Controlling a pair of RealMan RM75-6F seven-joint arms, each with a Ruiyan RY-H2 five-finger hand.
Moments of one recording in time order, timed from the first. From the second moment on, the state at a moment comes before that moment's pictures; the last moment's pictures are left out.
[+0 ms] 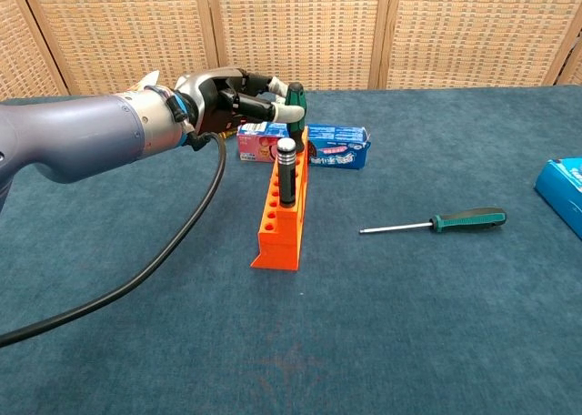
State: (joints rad) left arm -0.92 -1.73 -0.46 -1.38 0.79 0.74 -0.34; right arm 0.07 -0.99 0.16 -1.57 -1.34 1.39 0.35
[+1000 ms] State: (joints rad) left arm -0.77 -1.43 -0.49 -1.62 0.95 0.77 -0.41; right arm 0.06 -0.99 0.15 -1.59 -1.36 1.42 0.34
